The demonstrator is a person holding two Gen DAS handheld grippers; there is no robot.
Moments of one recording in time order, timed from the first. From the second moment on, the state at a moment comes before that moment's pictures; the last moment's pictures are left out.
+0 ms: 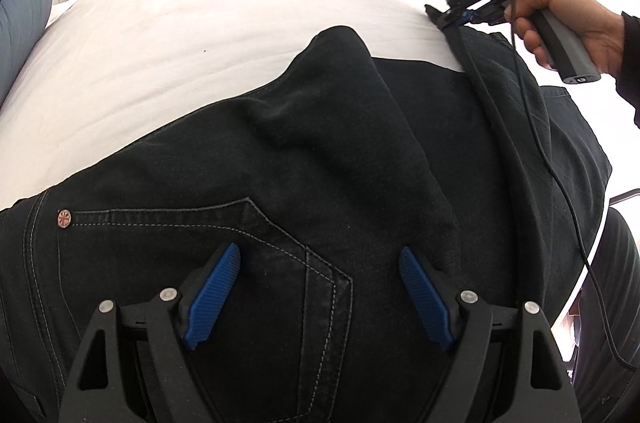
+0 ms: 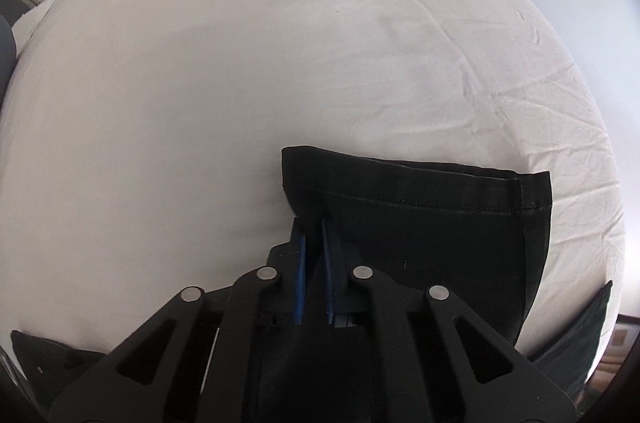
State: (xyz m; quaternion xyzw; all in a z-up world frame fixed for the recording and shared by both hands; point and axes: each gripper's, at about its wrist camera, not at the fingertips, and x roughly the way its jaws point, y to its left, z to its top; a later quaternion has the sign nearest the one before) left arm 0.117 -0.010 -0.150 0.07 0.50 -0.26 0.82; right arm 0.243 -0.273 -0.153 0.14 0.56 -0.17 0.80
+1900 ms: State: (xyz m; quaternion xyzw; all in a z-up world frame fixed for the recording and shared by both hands) left arm 0.125 -0.064 -0.142 0.07 0.56 -0.16 0.81; right arm -0.152 -0.443 -0.183 0.62 0.20 -0.17 0.74
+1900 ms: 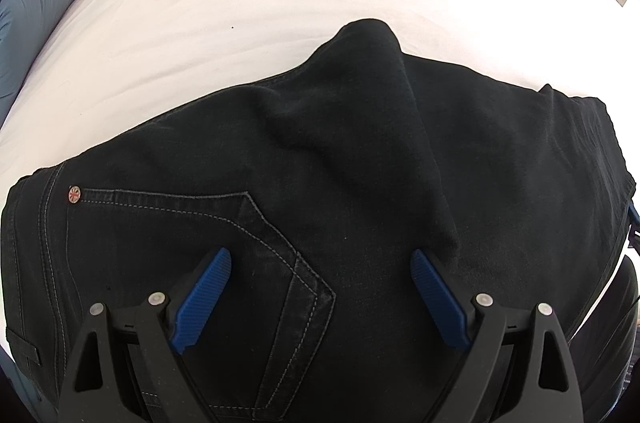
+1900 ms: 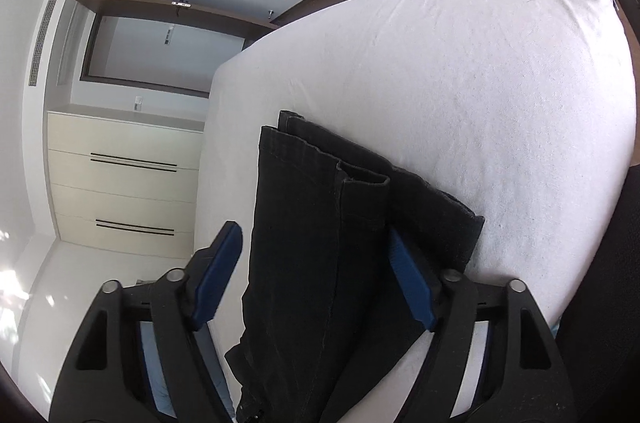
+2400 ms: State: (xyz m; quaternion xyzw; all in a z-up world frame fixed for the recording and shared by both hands) left arm 0.122 -0.063 -0.142 0.06 0.56 -0.17 0.81; right arm -0.176 -0.444 -0.180 0.60 0.23 -0.21 0.74
